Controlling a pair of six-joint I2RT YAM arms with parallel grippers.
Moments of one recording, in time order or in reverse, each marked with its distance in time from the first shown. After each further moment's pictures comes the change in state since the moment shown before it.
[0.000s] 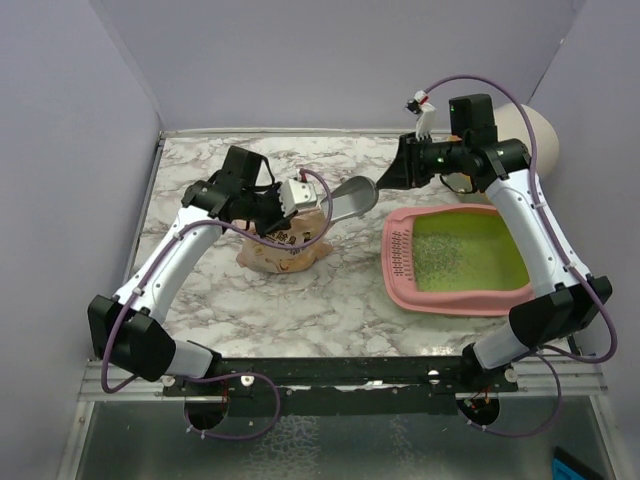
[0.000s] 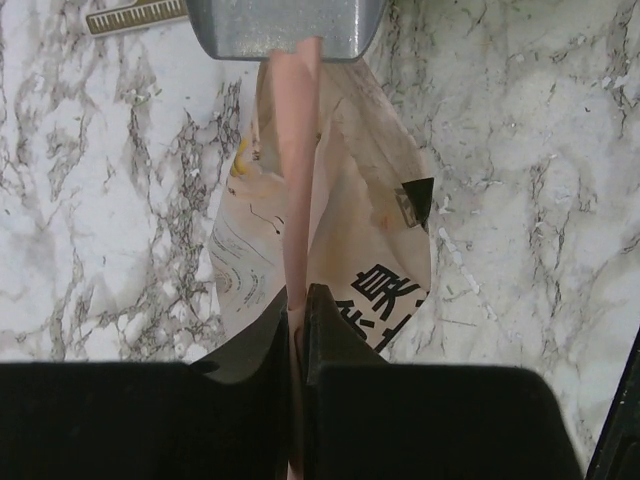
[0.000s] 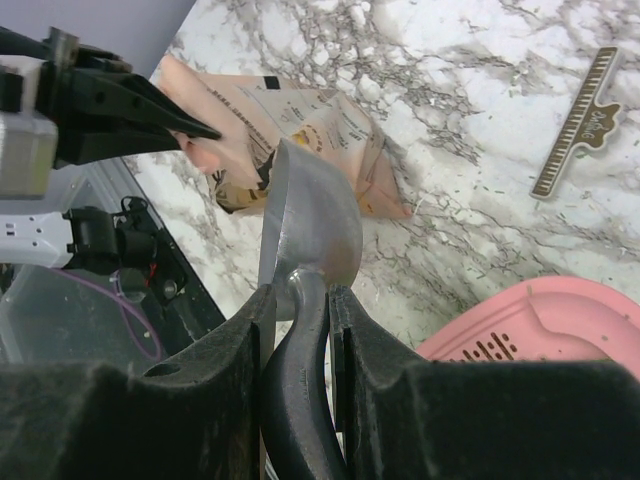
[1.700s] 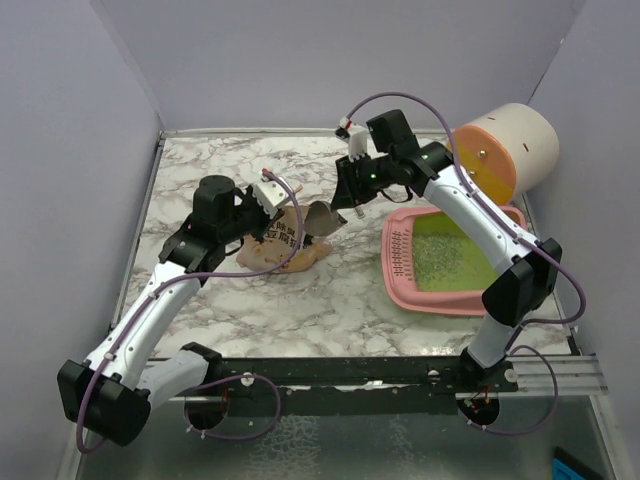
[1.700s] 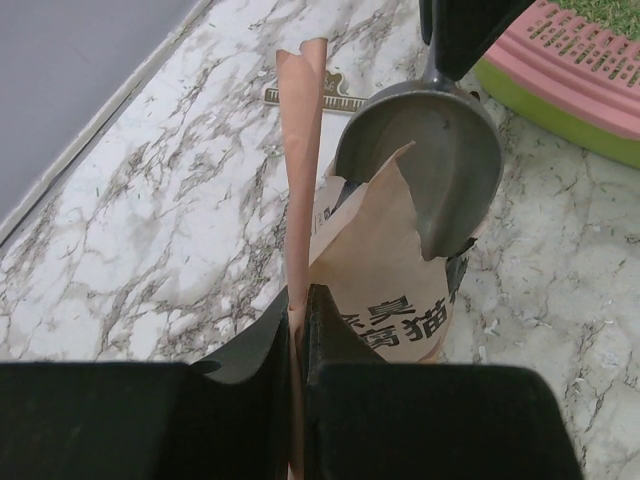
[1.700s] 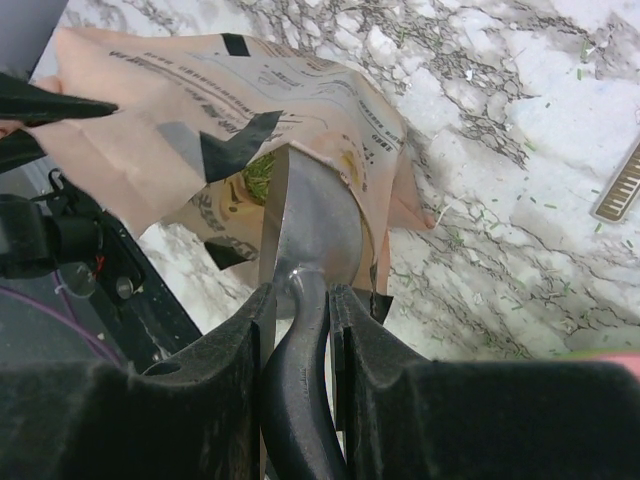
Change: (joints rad) left arm -0.014 -0.343 -0.389 0.555 -0.175 -0.387; right arm 0.301 0.200 0.060 0.036 0.249 0.022
